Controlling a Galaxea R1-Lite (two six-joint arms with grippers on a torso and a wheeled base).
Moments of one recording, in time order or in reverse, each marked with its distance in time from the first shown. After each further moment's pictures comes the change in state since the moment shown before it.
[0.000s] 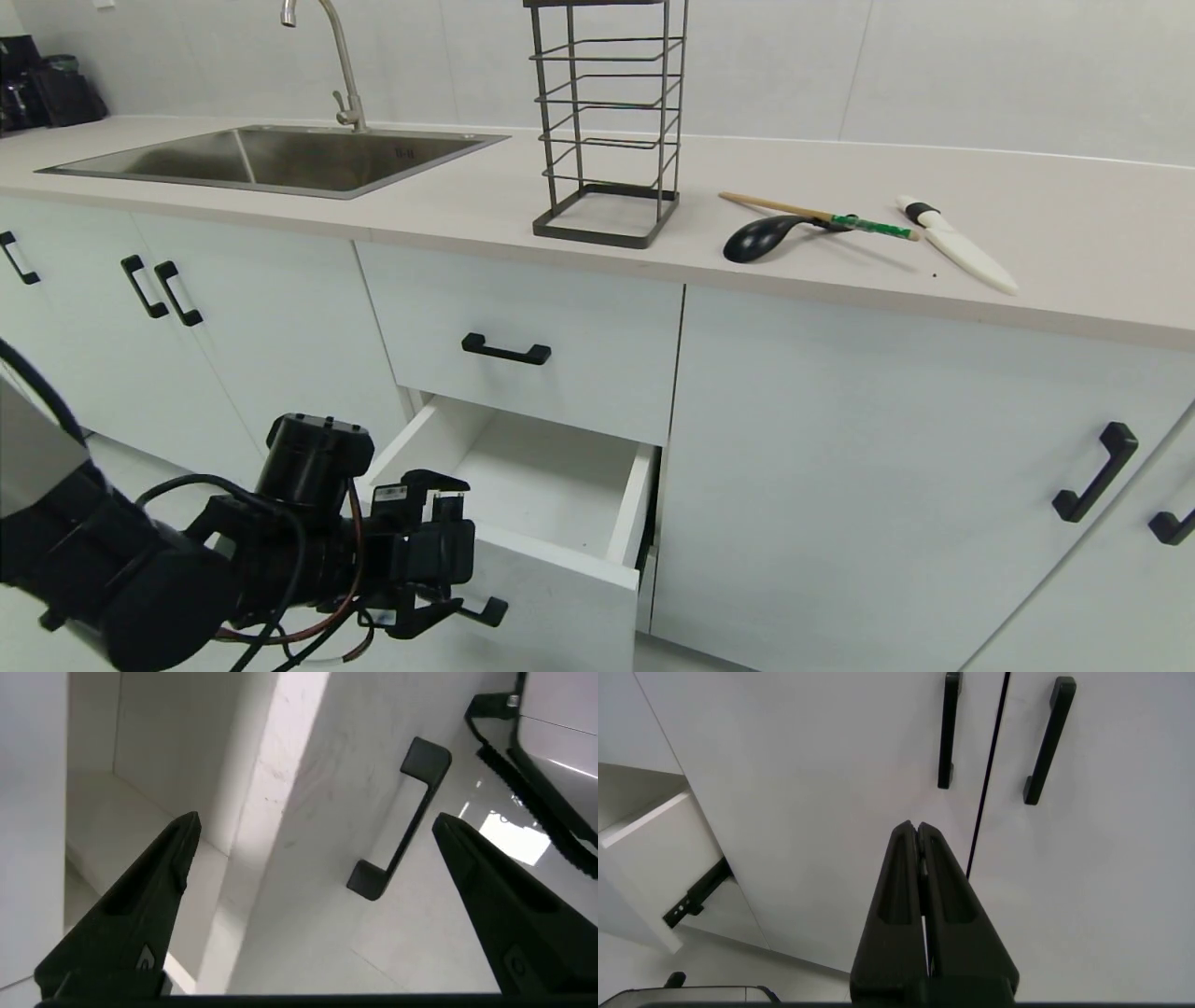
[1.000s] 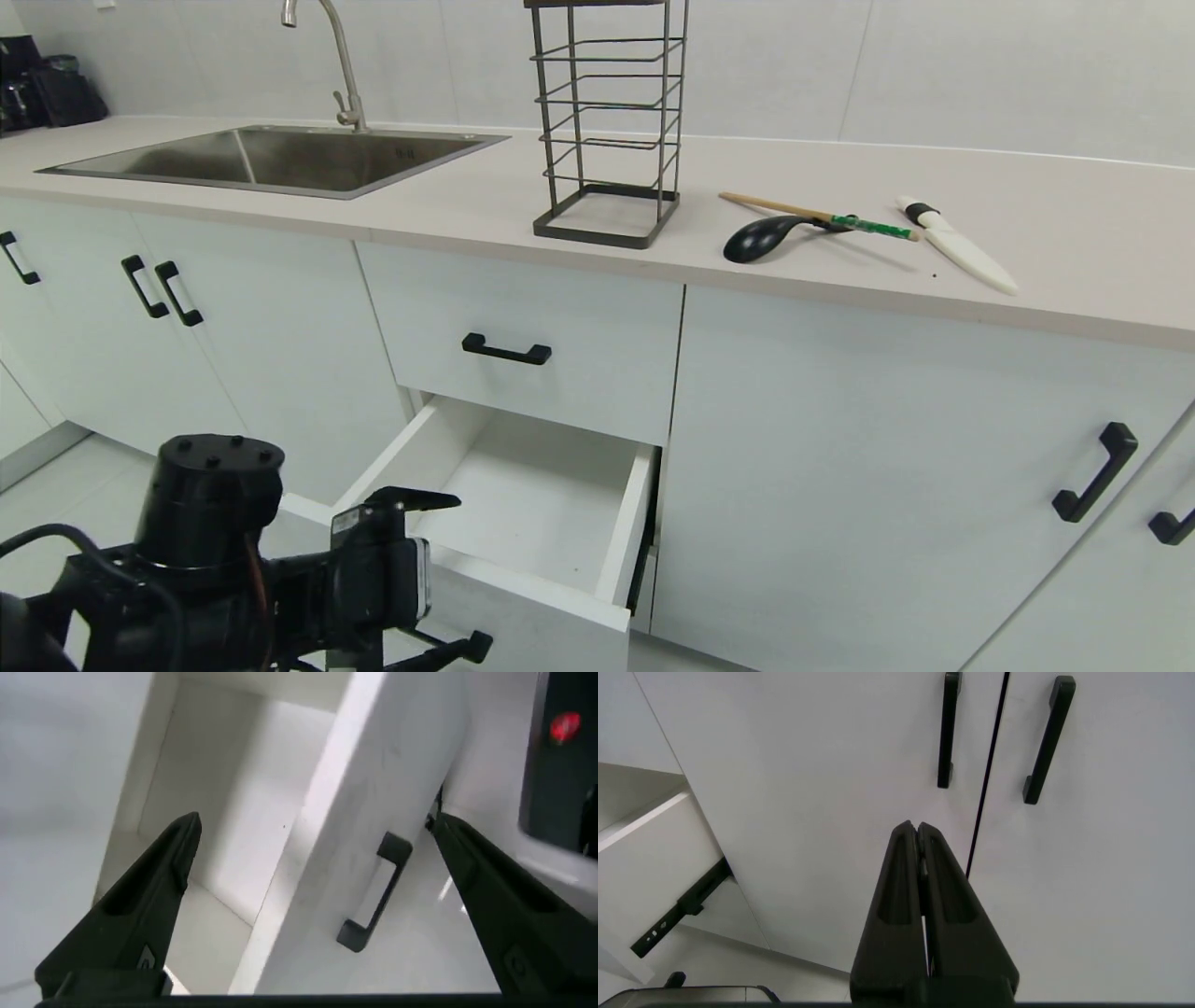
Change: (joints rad) left arm -0.080 -0.298 0.137 0.000 -0.108 -0.291; right arm 0.000 0.000 0.001 0.000 0.000 0.000
